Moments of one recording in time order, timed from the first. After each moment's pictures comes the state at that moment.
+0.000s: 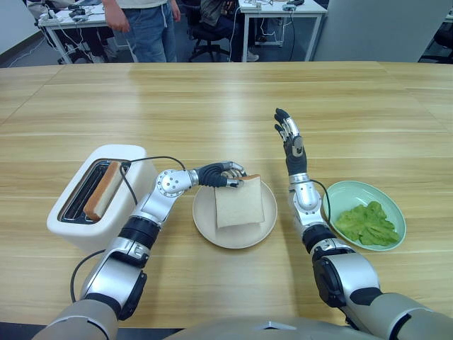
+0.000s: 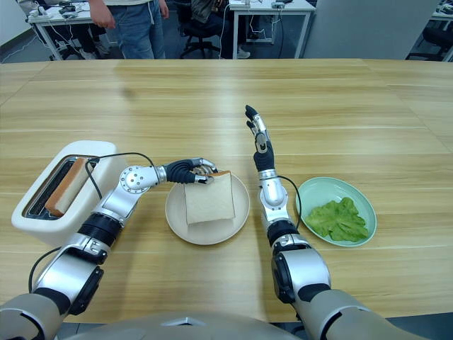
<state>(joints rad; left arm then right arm) -0.55 0.35 -0.29 0.52 0.15 -0.33 -0.73 -0.64 -0.03 -0.07 1.07 -0.03 -1.01 0.04</state>
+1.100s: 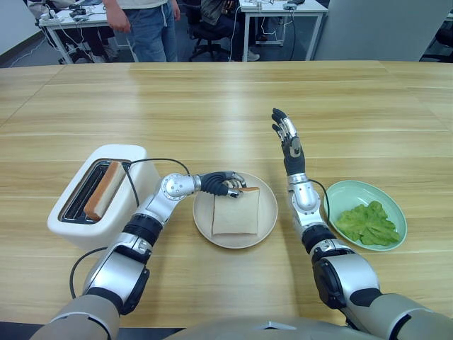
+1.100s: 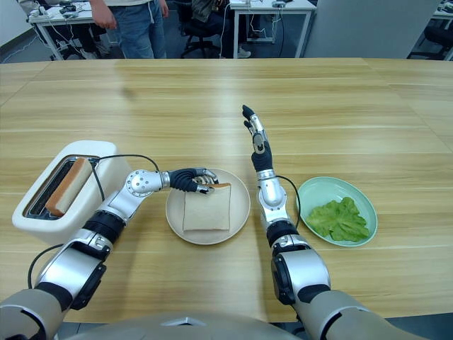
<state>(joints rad) -0.61 0.35 -0.34 0.67 0.24 -0.45 -0.71 -0.63 -0.02 -0.05 1.05 -0.04 -1.01 0.04</state>
